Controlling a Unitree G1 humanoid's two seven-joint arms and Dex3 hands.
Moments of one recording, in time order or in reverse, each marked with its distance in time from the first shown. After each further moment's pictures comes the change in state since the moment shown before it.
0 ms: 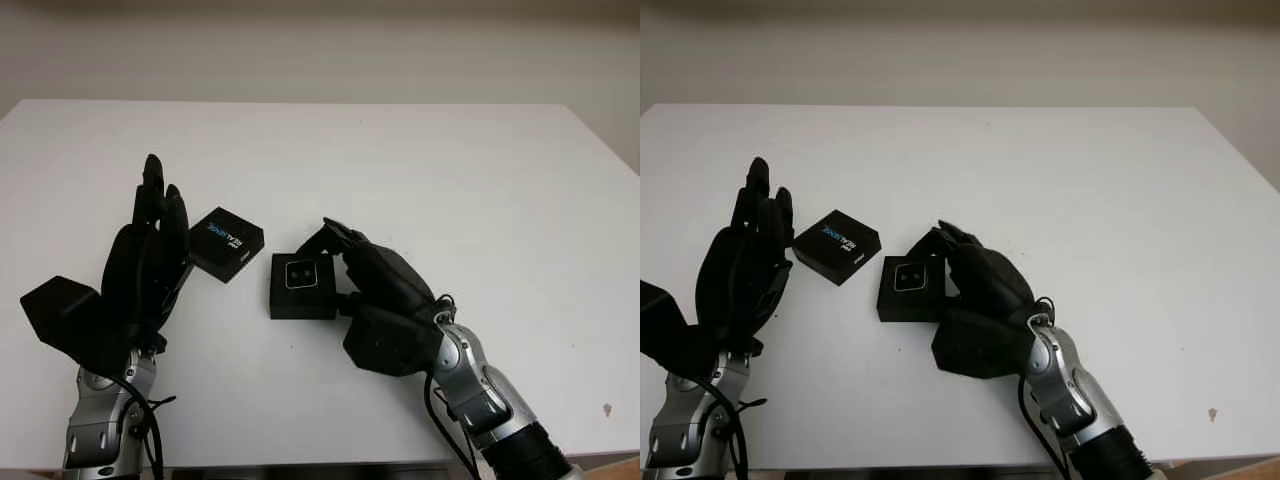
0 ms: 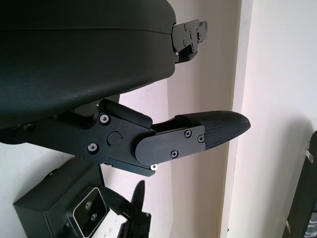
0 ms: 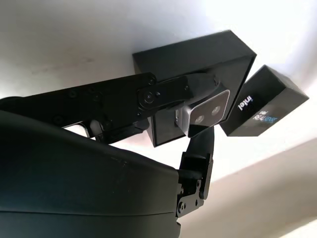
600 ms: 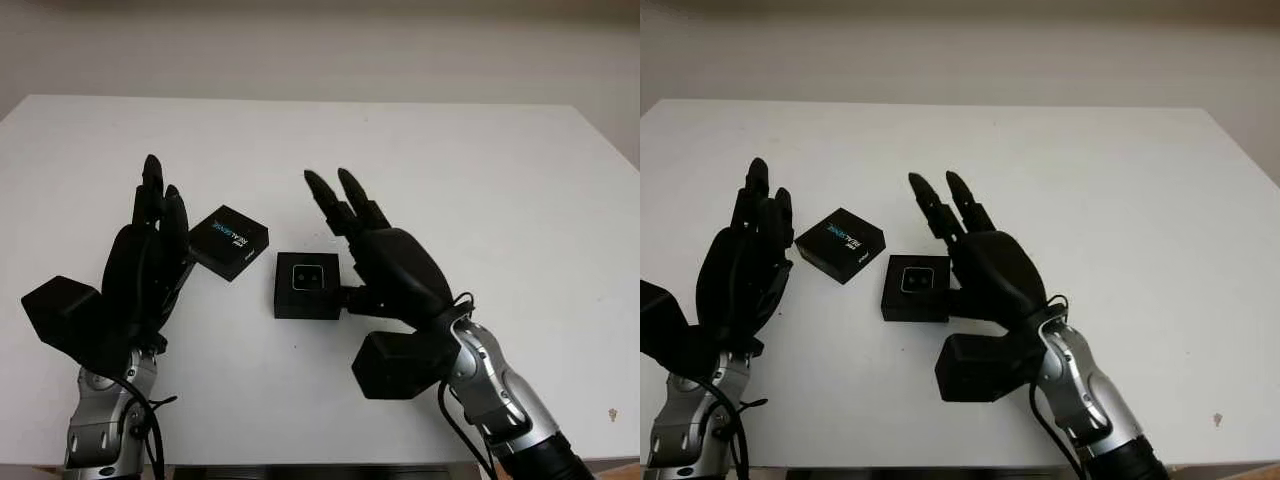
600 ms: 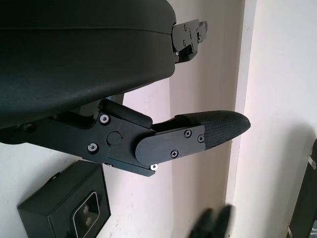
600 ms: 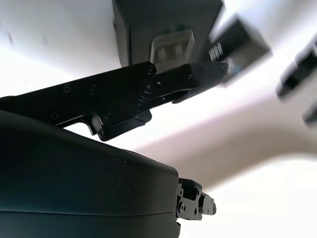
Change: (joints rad) left arm 0.000 -0.003 -0.004 -0.001 0.001 0.005 0.012; right arm 0.025 -0.013 -0.118 -0.151 0.002 -0.114 -0.099
